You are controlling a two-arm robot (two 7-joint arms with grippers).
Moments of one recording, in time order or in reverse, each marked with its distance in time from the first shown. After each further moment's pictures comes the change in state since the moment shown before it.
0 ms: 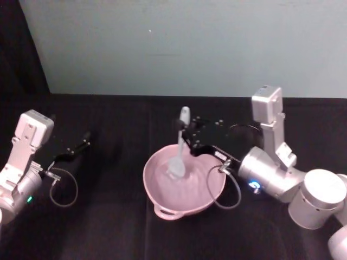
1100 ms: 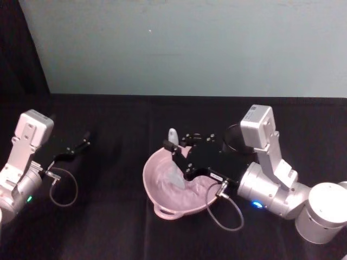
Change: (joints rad) left arm 0.000 0.000 0.000 0.000 0.000 0.000 0.000; right arm -0.093 0.070 -0.015 -0.191 -0.125 0.024 0.026
